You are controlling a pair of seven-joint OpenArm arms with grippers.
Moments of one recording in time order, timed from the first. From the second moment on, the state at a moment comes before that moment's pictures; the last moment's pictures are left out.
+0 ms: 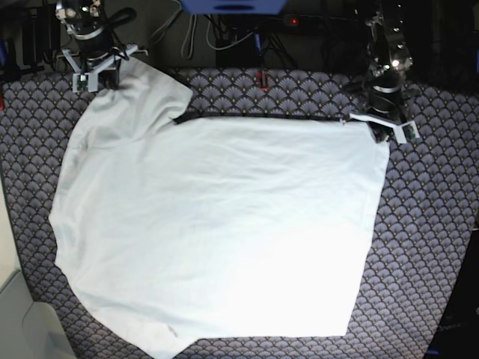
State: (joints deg) left arm 18.1 -2.5 -17.0 86.3 -14.6 -0.6 13.0; right arm -37.9 2.3 16.8 100.1 8.1 15.4 -18.3
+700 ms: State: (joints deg) left arm 18.1 -2.8 -17.0 93.9 -14.4 -0.4 14.5; right arm -32.0 6.1 17.0 109.3 7.5 23.6 -21.4
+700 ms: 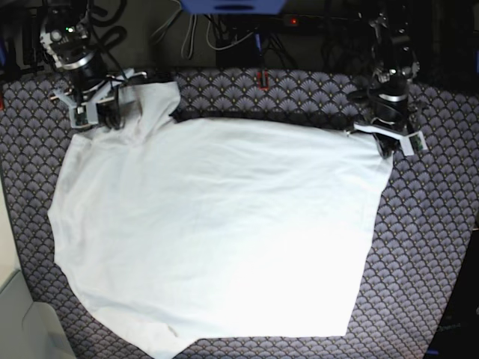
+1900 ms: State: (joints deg) left arm -8.3 -6.2 -18.3 80.1 -14.0 -0.1 38.8; right arm 11.2 16.1 13.9 78.7 7.3 24.1 -34.5
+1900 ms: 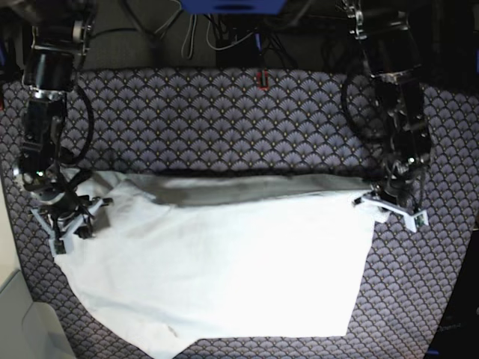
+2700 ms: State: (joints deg) left arm -17.0 -8.3 -16.1 71.3 -14.1 -0.3 38.6; right arm 16.0 17.8 11.0 71.5 7.5 24.1 -30.9
